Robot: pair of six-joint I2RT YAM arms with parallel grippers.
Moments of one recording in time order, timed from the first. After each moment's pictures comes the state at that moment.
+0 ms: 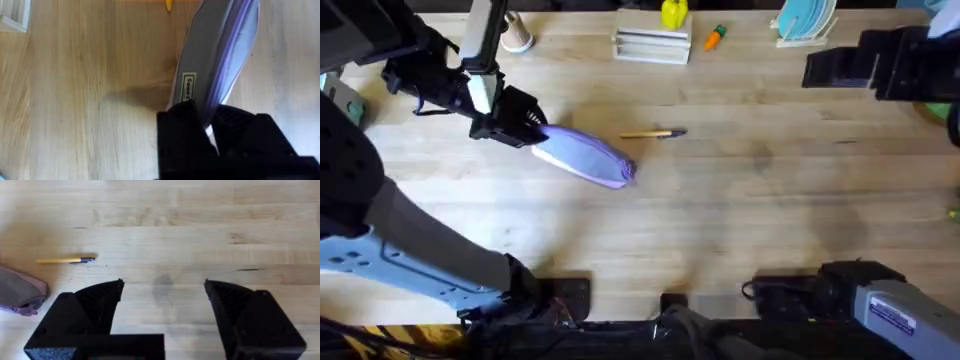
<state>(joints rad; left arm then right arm) 0.36 1.83 1.31 -1.28 0.66 2.06 0.01 1.03 1.19 -1.03 -0.03 0.09</state>
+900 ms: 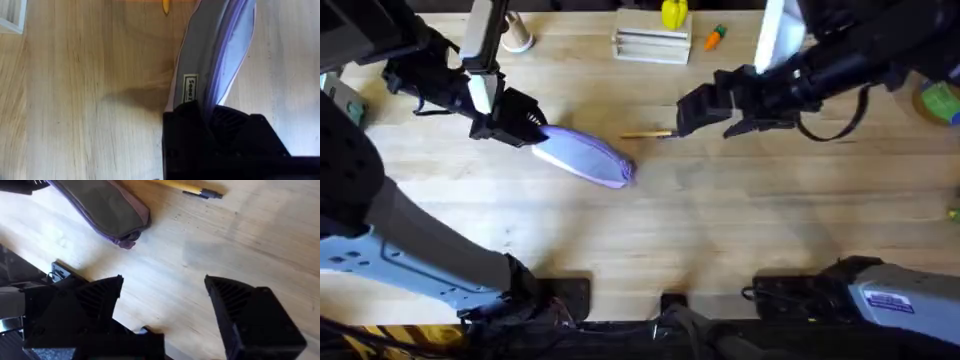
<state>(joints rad) 0.36 1.83 1.31 -1.29 0.66 2.06 0.38 1.36 1.19 -1.01 -0.40 0.30</state>
